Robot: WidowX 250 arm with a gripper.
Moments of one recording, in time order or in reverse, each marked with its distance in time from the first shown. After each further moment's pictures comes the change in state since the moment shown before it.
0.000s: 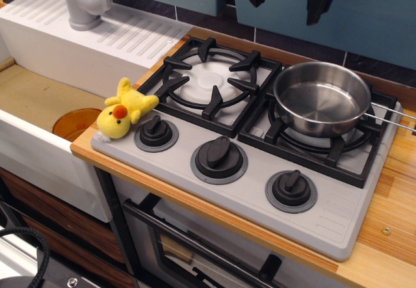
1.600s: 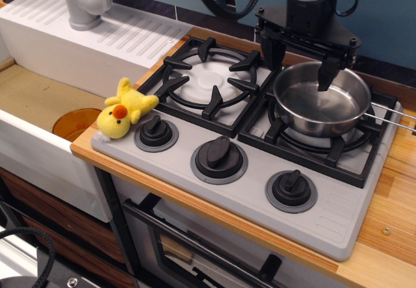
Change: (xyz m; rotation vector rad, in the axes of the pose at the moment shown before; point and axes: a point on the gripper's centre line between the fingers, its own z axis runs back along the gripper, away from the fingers) arm -0.001 -0.010 -0.074 0.020 -0.115 0.026
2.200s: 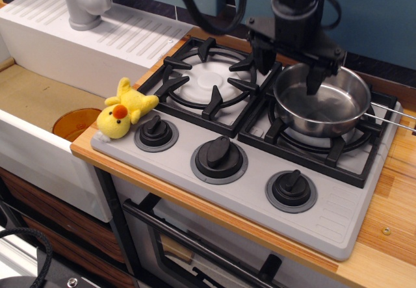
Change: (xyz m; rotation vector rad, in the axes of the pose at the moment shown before) arm 0.004 0.007 -0.026 0.013 -0.086 -0.006
